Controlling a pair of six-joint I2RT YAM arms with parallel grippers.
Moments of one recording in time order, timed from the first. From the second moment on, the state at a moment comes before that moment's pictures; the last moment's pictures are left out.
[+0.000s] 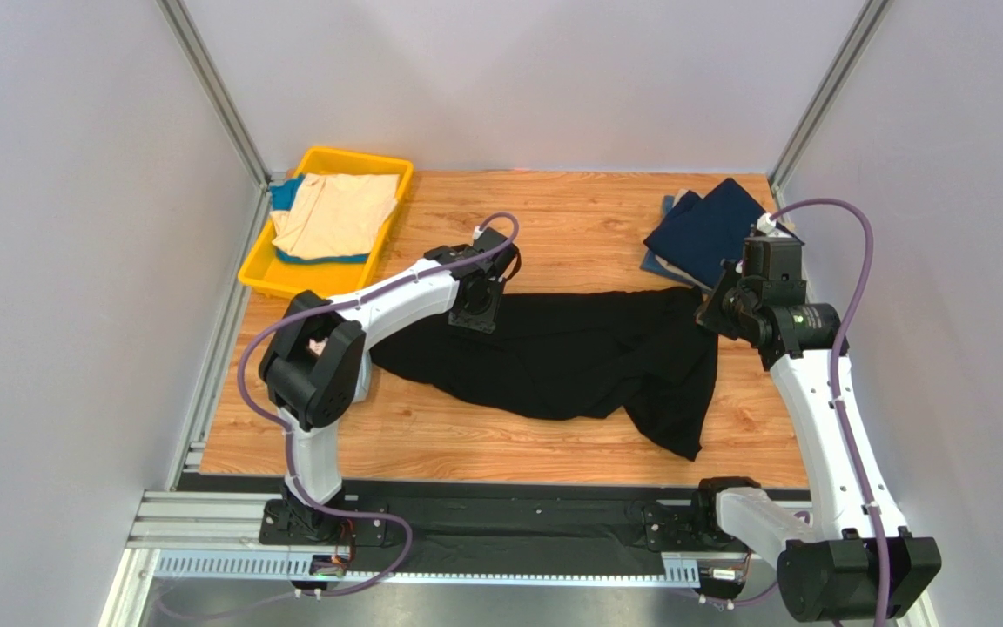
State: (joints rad) left arm -0.67 1.92 1.45 -0.71 -0.20 -0.39; right arm 0.04 1.04 1.11 -0.86 0.04 0.46
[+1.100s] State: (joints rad) left arm -0.60 1.89 1.38 -0.66 -0.27 -0.36; right arm 0.04 1.05 1.09 -0.85 0.03 0.46
